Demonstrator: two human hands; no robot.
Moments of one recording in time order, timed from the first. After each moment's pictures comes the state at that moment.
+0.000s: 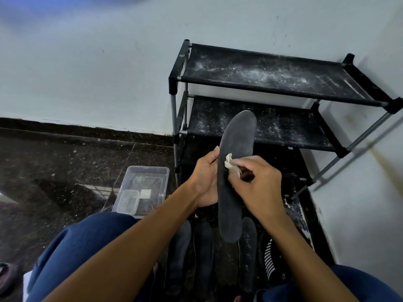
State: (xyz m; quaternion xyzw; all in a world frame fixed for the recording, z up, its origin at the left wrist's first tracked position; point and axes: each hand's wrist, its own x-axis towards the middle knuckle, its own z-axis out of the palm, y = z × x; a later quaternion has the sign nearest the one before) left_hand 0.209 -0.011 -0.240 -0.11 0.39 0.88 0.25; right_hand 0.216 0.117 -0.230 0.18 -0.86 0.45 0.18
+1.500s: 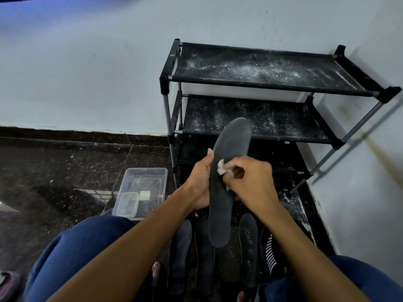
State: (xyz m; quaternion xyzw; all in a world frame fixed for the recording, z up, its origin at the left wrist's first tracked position) left_hand 0.213 -0.005 -0.247 -0.14 0.43 0.86 0.24; right_hand 0.213 0.118 -0.228 0.16 -0.90 0.41 0.08
